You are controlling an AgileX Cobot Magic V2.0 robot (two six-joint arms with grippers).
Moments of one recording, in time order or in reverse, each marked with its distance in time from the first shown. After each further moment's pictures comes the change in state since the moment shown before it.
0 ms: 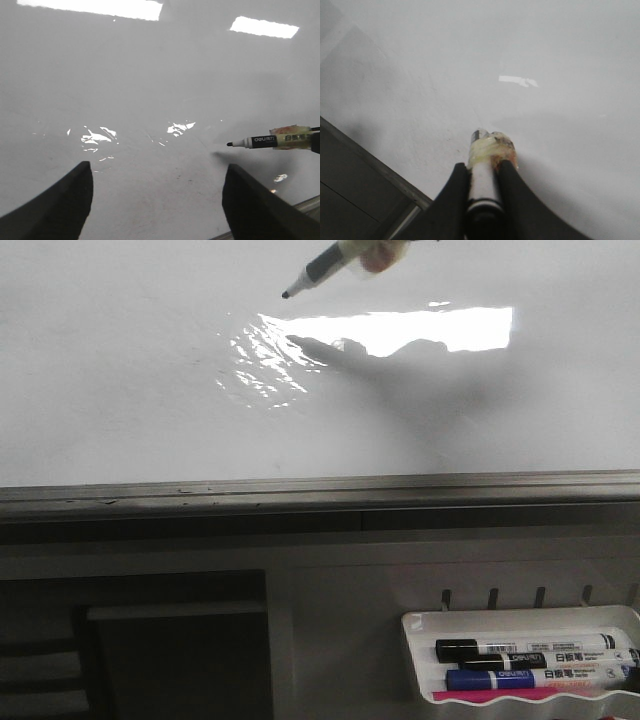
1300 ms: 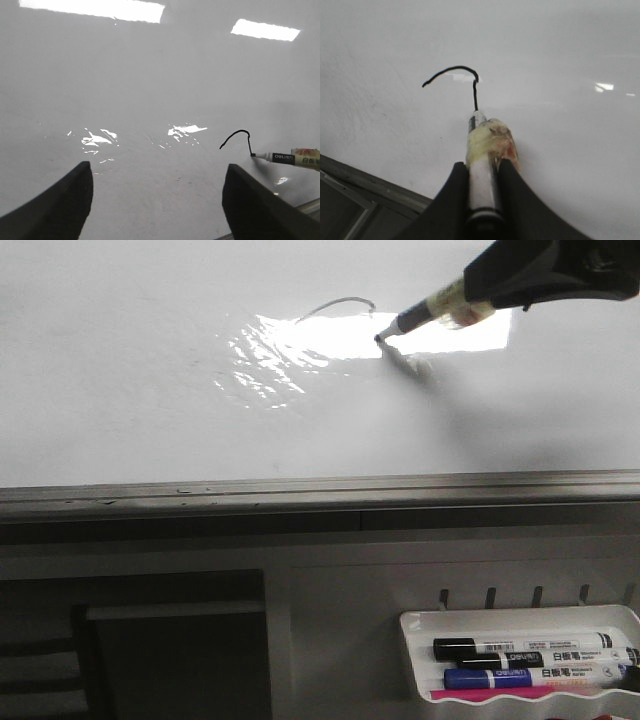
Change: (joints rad) left arm 0.001 0.000 0.000 -0.004 -0.008 0.000; right arm 0.019 -0.132 0.201 0.015 -0.246 -0.008
